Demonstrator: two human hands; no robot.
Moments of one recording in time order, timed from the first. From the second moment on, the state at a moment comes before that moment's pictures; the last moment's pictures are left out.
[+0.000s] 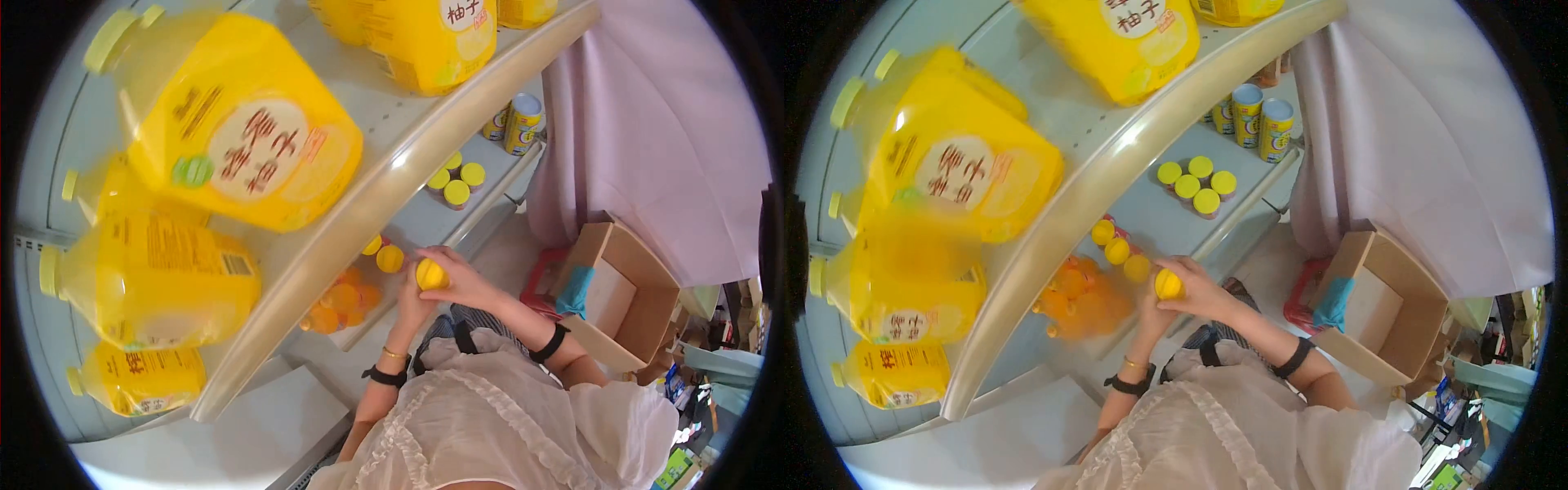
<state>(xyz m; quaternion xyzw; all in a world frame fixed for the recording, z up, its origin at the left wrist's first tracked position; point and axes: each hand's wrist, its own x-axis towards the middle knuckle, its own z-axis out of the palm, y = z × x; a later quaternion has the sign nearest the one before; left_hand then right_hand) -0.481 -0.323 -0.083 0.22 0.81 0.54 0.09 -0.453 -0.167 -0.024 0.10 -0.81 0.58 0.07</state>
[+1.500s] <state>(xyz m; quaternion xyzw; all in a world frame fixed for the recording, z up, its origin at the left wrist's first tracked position) -0.697 -0.318 -0.075 0.20 0.97 0.11 0.02 -0.558 -0.180 -0.149 0.08 -0.83 0.54 -0.09</state>
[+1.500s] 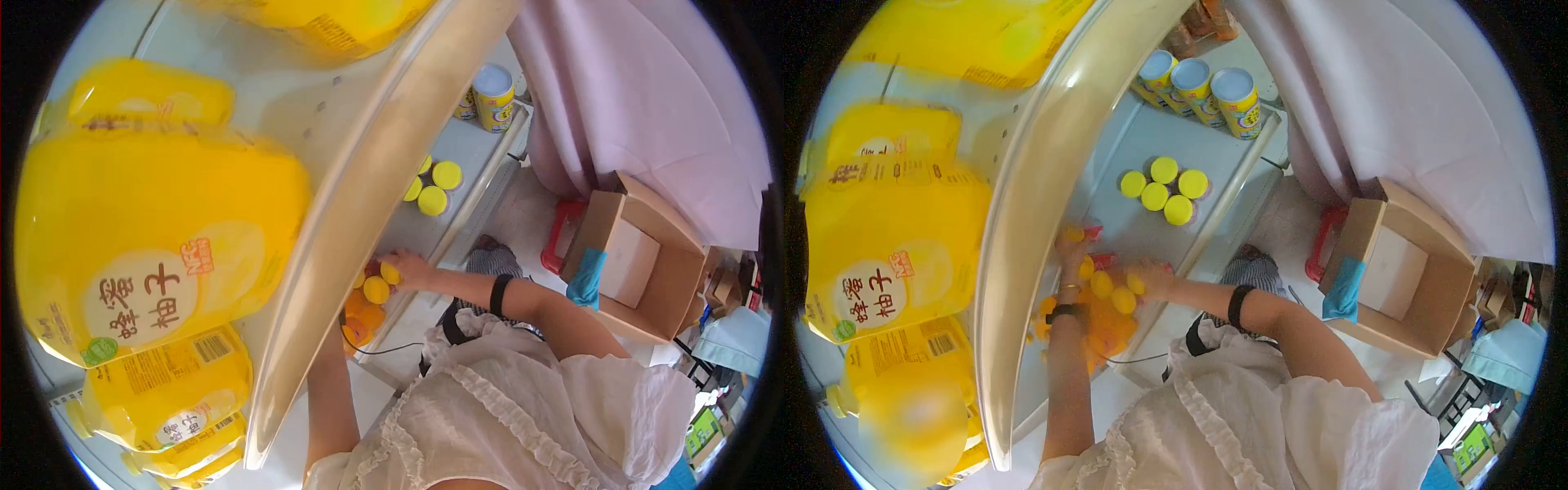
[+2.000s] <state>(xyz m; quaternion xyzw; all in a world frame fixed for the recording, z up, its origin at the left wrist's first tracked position) -0.653 -0.295 -0.072 0.18 0.93 0.20 0.23 -0.549 -0.183 -0.166 0.05 -0.81 0.58 0.01</state>
